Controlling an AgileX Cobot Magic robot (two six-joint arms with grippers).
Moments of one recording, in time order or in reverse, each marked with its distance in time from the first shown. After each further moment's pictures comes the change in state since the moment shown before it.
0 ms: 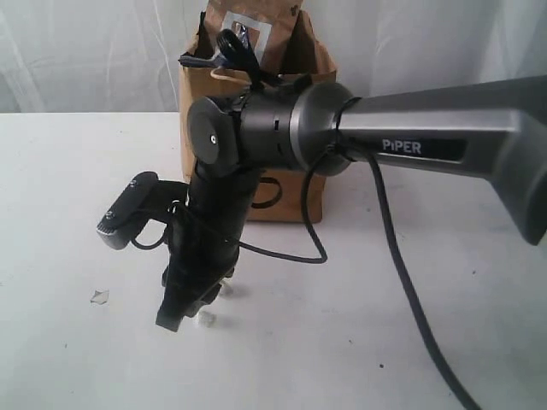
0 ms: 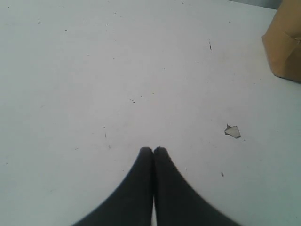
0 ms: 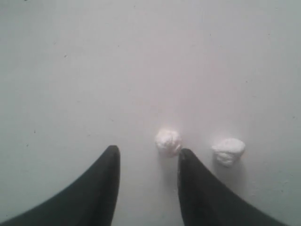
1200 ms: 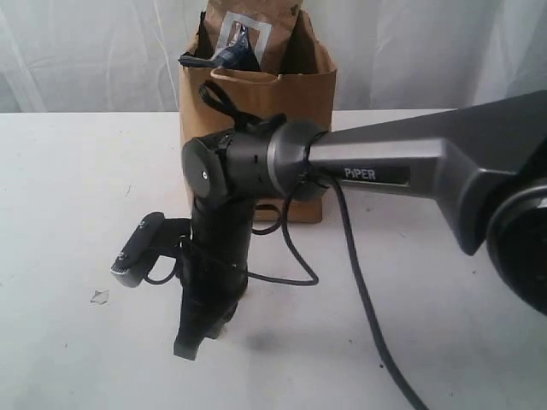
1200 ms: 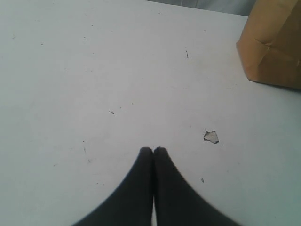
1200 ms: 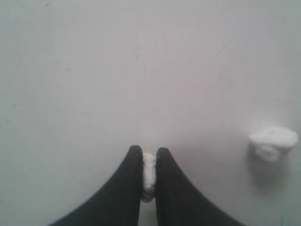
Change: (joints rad) left arm -0.072 0.000 0.000 0.000 -0.045 0.000; right arm 0.006 0.080 0.000 -0.035 0.064 0.004
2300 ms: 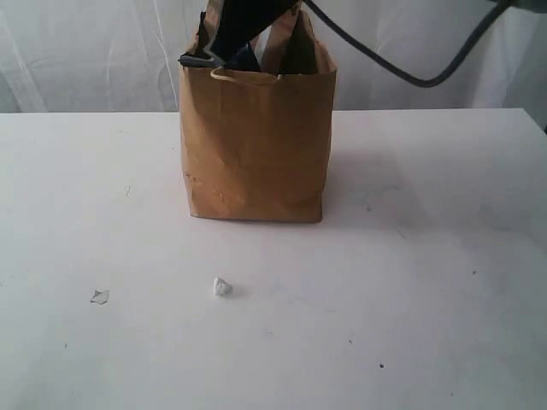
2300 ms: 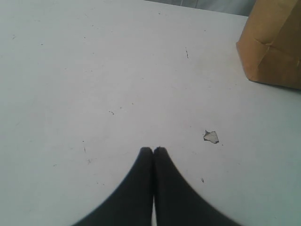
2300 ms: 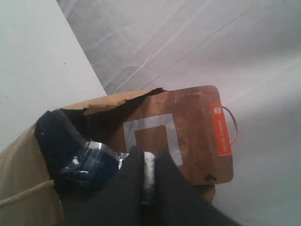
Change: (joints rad) left arm 0.000 0.000 0.000 0.000 0.000 0.000; right arm -0.155 -0.404 -0.086 -0.643 -0.576 0.319
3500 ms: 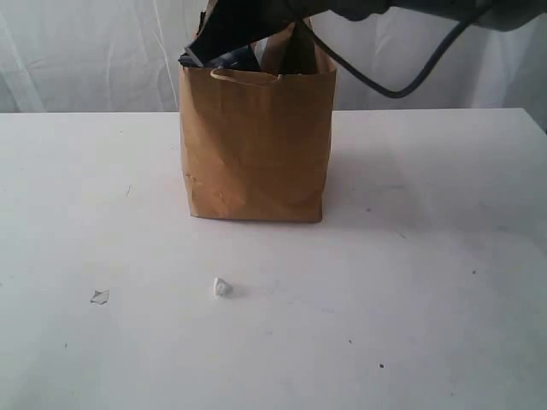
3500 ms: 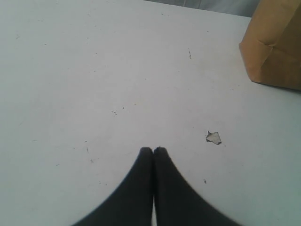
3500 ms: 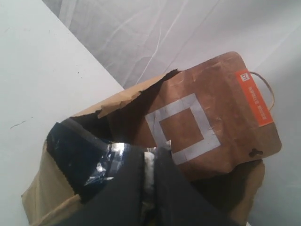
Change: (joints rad) left arm 0.008 0.000 0.000 0.000 0.000 0.000; right arm -0.009 0.048 0.000 -0.006 0.005 0.293
